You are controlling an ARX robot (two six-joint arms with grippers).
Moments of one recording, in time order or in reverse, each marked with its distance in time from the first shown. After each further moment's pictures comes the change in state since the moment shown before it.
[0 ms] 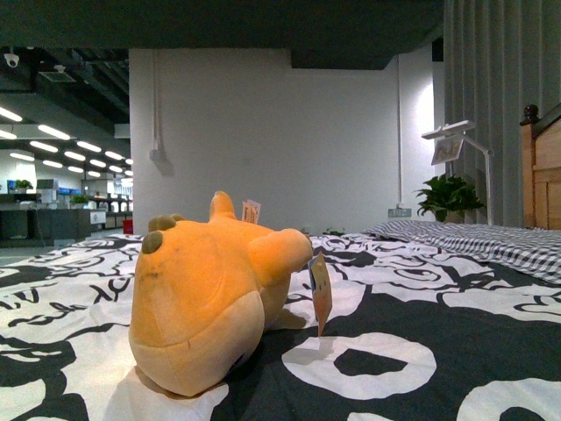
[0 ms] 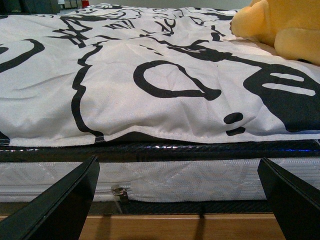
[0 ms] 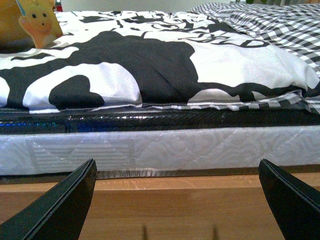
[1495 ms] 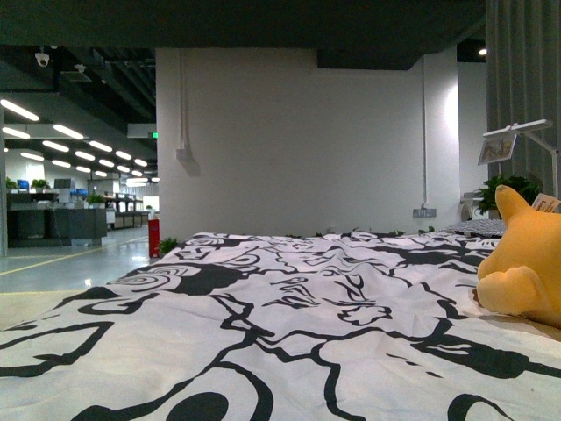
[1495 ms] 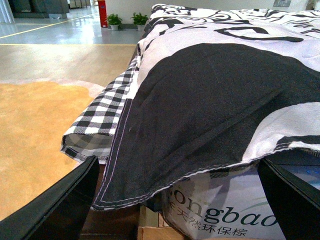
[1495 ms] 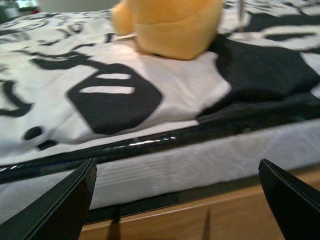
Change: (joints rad) left arm 0.000 0.000 0.000 0.000 0.000 0.000; right arm 0.094 0.042 0.001 -0.002 0.307 0.166
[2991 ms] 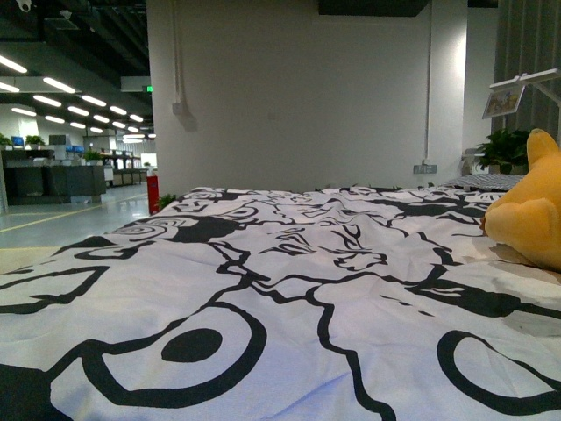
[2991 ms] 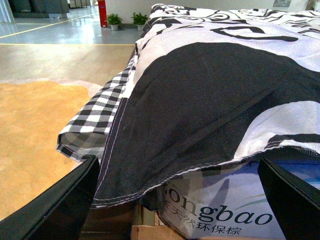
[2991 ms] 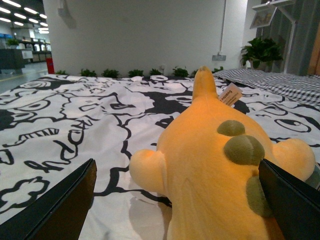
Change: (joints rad) left arm 0.000 0.000 0.000 0.000 0.000 0.000; right arm -0.076 1.250 0.596 0.922 -0.144 -0.196
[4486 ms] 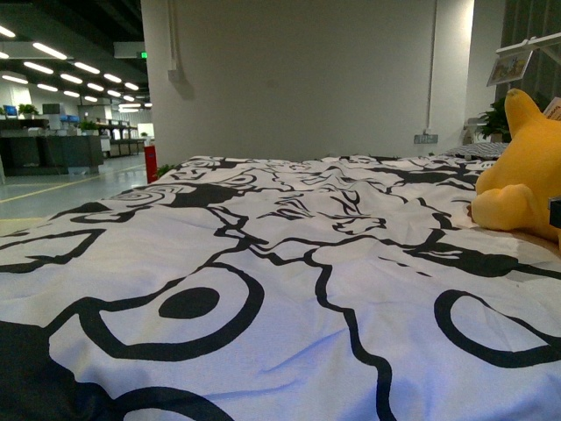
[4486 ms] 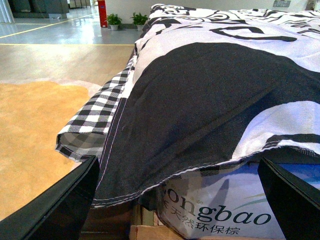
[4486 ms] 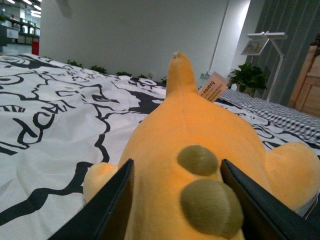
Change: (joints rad) left arm 0.000 0.000 0.000 0.000 0.000 0.000; right arm -0.014 0.260 0.033 0.268 -0.037 -0.200
